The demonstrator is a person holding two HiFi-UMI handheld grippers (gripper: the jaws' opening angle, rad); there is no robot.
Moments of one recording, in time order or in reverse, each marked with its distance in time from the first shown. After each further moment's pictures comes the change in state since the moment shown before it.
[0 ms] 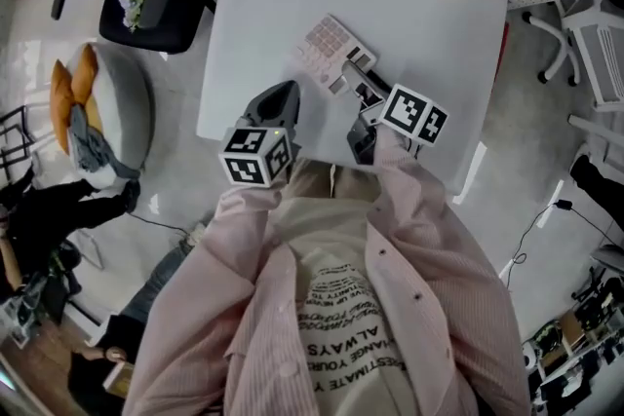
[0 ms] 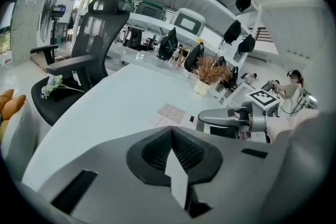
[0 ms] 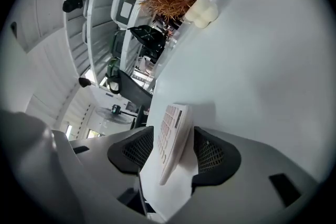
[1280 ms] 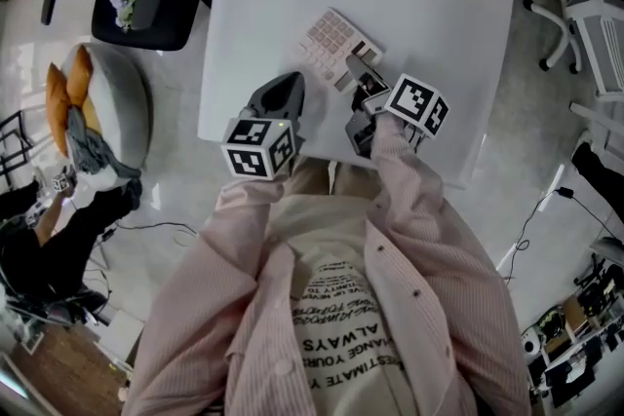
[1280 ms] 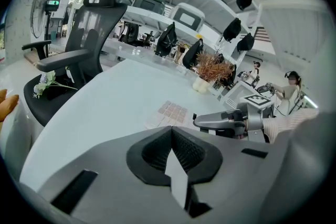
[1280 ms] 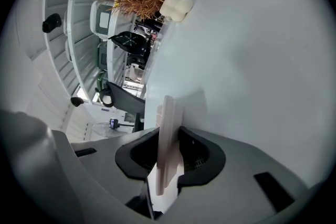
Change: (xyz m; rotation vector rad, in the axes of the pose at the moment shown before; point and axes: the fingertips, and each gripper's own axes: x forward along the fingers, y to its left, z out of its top) left arm 0.017 0.008 -0.002 0.008 0.039 -0.048; right arm 0.019 -0.015 -0.009 0.210 -0.015 -0.021
